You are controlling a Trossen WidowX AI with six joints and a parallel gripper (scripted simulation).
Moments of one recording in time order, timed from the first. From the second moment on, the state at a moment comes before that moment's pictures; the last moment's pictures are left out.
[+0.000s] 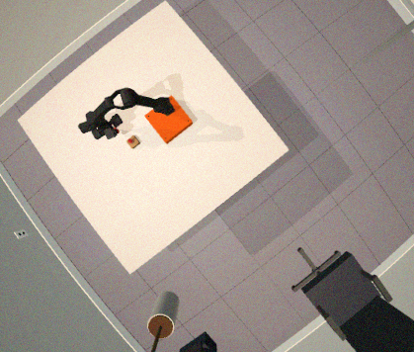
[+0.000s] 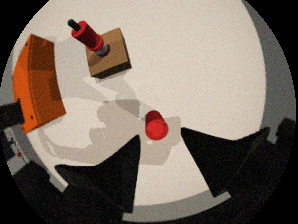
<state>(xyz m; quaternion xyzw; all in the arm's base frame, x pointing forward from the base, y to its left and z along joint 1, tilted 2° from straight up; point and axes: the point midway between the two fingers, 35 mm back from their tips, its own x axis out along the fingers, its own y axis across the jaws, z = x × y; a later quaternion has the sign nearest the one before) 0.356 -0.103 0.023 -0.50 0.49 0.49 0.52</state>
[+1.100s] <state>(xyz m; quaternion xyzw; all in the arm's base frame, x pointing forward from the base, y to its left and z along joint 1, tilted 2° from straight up) 0.355 -0.101 -0.020 -0.49 0.49 0.49 0.52</state>
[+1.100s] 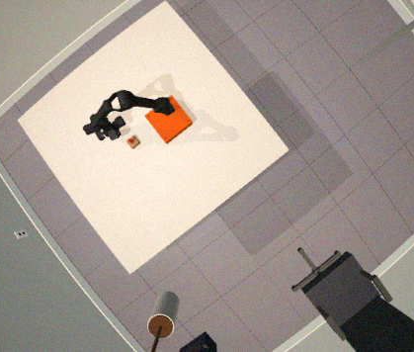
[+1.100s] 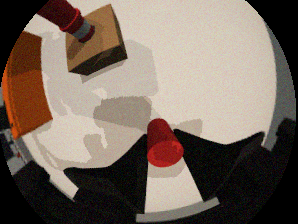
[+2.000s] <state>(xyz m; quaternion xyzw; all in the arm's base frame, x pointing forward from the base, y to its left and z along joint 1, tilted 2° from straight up) 0.353 -0.099 0.041 -0.49 0.50 0.49 0.52</state>
